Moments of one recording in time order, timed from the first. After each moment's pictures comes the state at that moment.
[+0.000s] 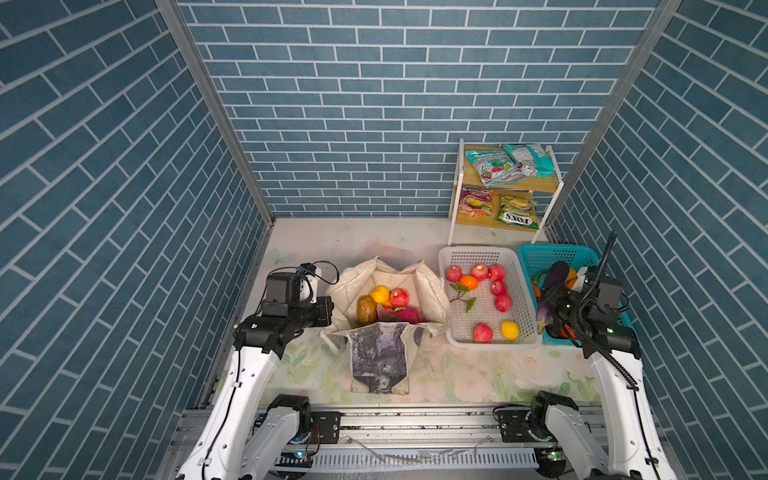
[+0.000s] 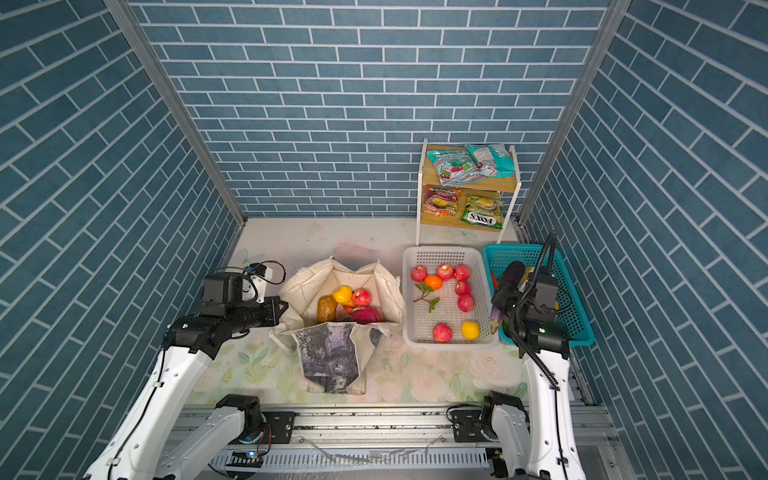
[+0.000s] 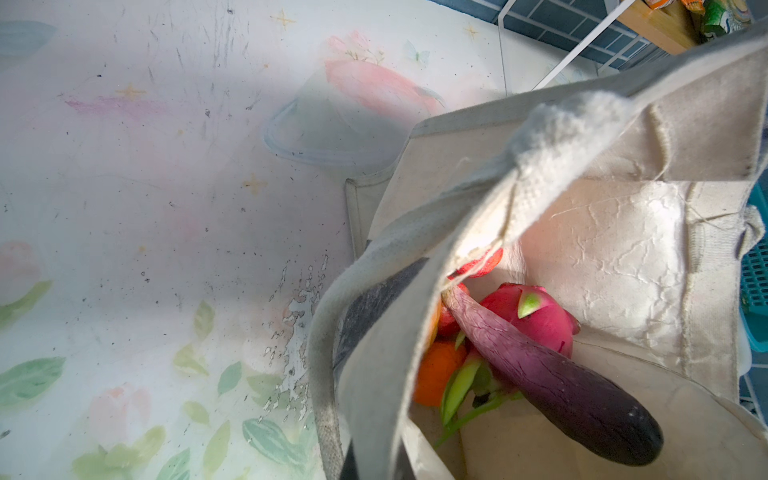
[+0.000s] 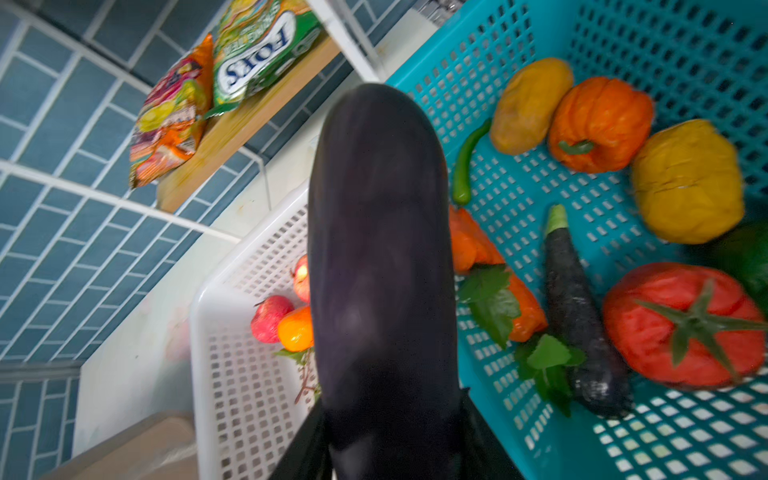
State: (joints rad) left arm -0.11 0.86 0.85 -0.82 0.32 -0.23; right arm -0.12 0.80 0.81 -0.67 -0.17 0.55
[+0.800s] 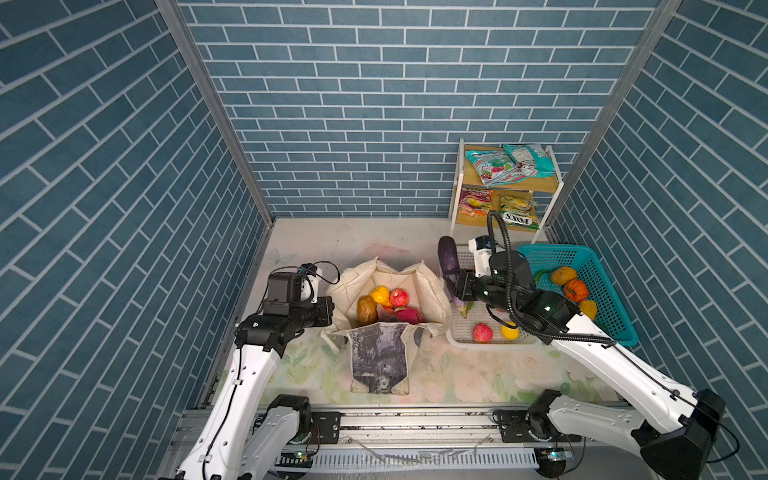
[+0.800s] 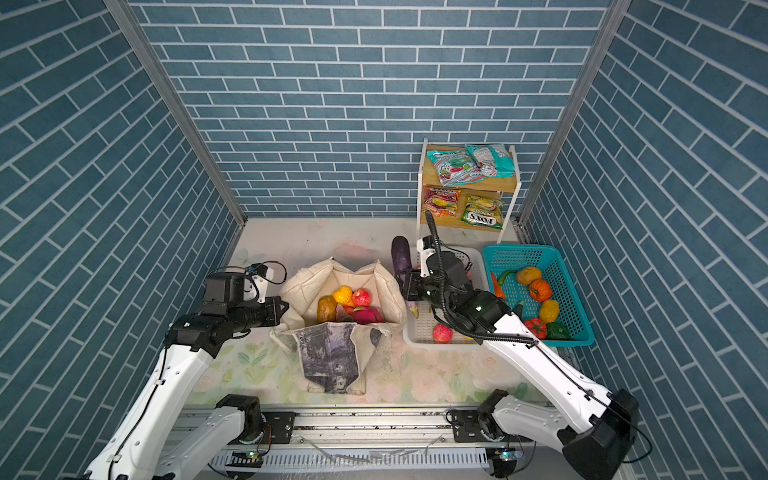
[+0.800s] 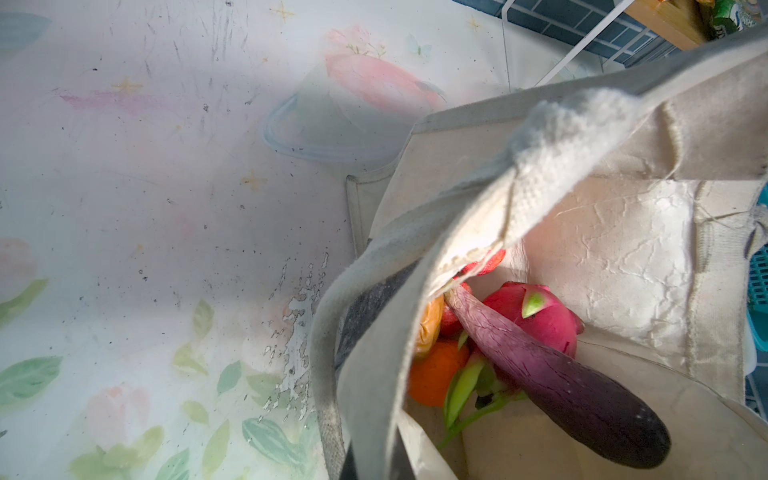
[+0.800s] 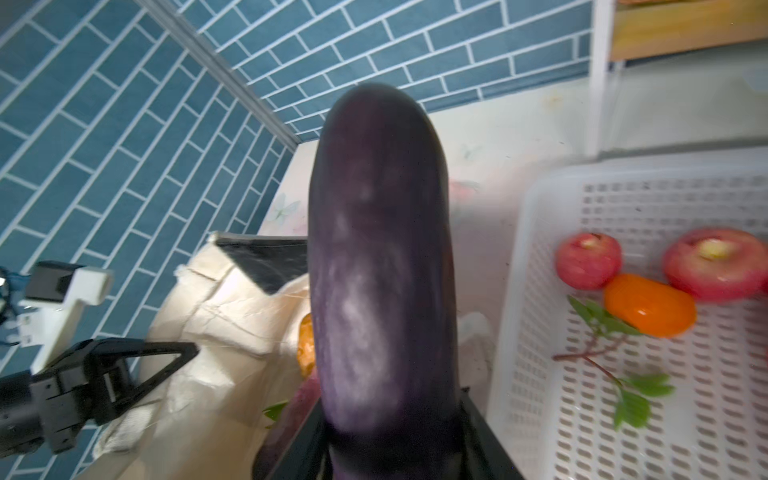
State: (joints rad) left arm -0.12 0.87 0.85 -0.81 0.31 -0.23; right arm 0.78 1.13 1.09 -0.43 0.01 0.56
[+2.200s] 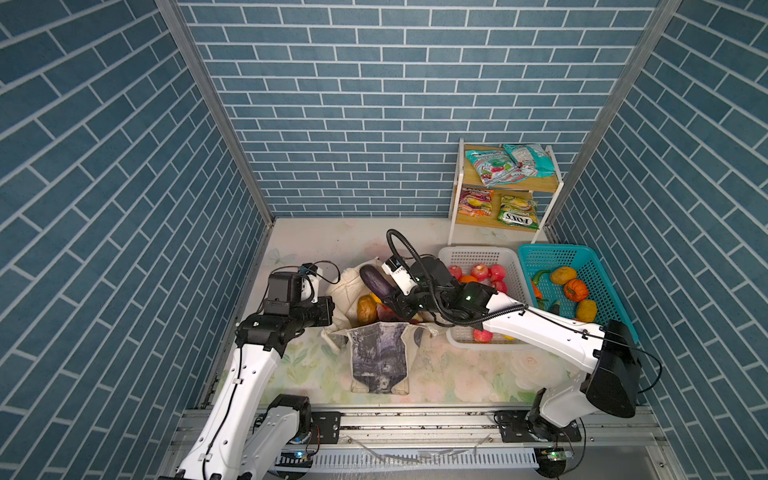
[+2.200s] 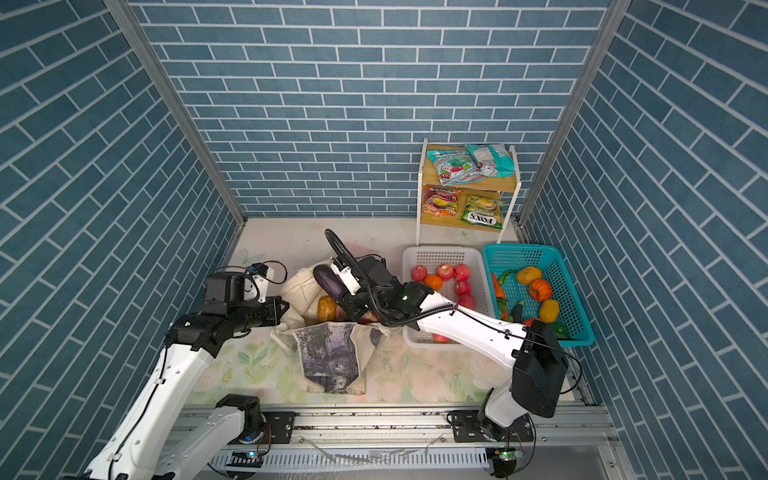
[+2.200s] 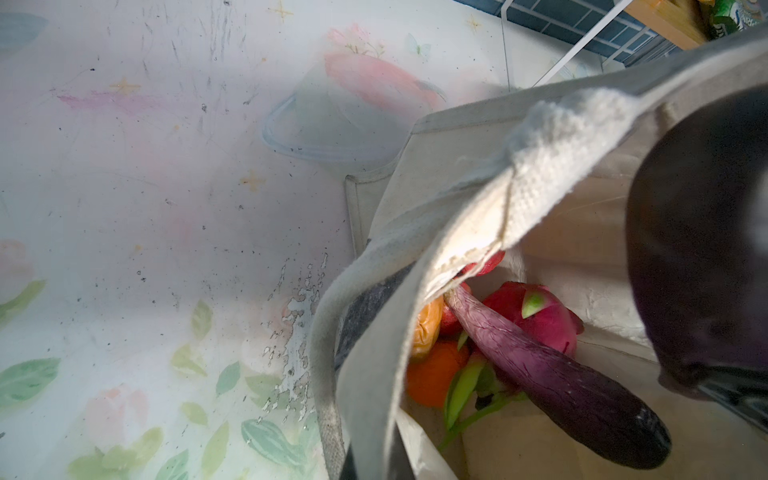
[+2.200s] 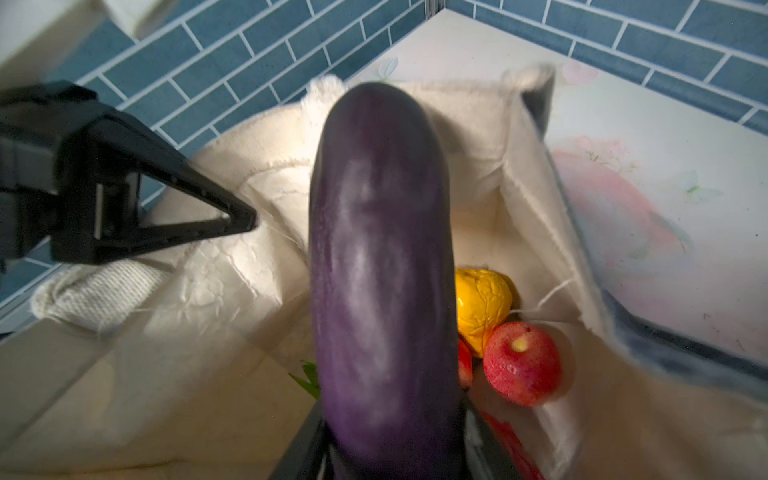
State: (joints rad) left arm -0.12 0.88 0.85 -0.81 0.31 -0.23; right arm 1.04 1.54 1.27 -0.37 -0.07 0.17
